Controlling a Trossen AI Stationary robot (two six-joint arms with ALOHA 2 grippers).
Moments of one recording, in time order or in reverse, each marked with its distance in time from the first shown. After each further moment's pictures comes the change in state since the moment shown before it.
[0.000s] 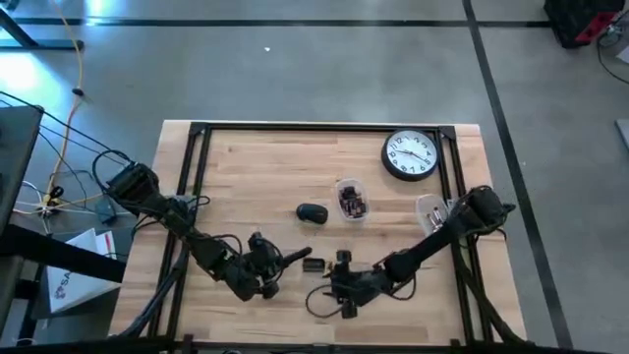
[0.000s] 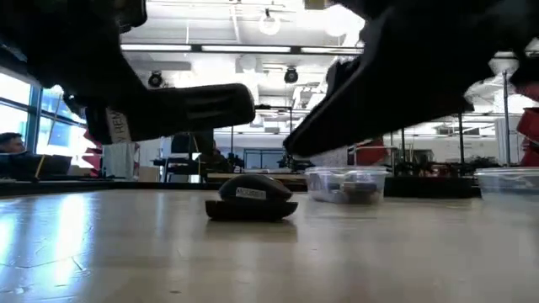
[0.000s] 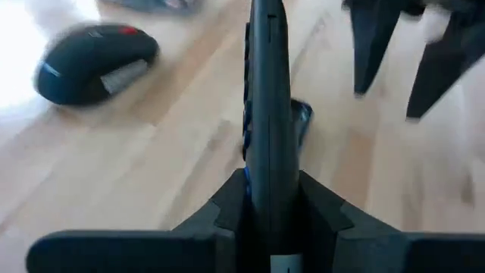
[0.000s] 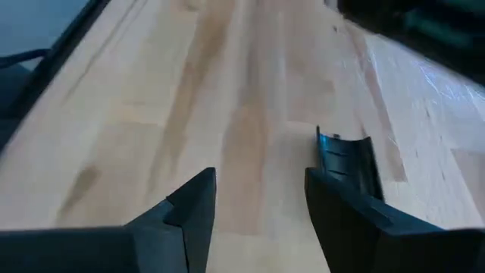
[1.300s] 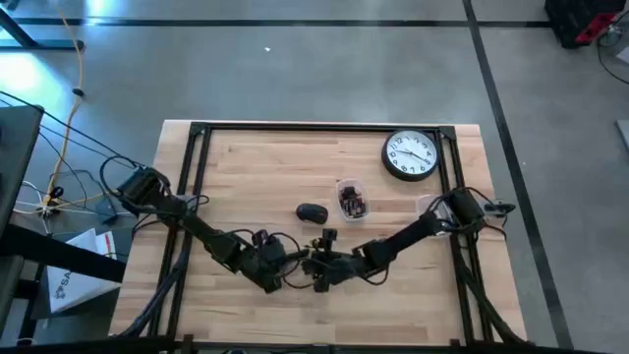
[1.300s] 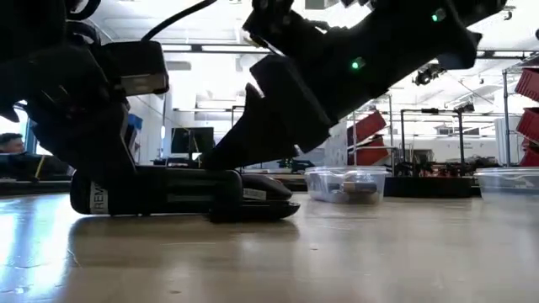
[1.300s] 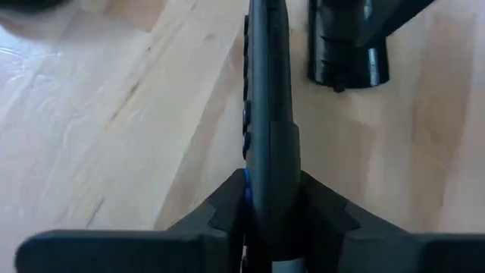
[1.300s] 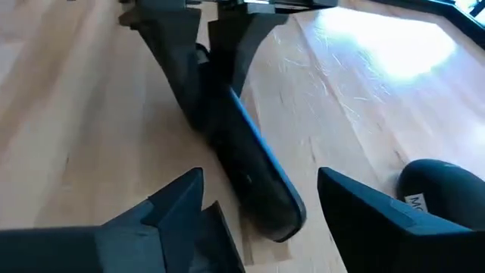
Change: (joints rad) left arm 0.128 0.103 0.001 -0.074 0.238 0.075; right arm -0.178 0.140 0.083 0.134 0.131 -0.103
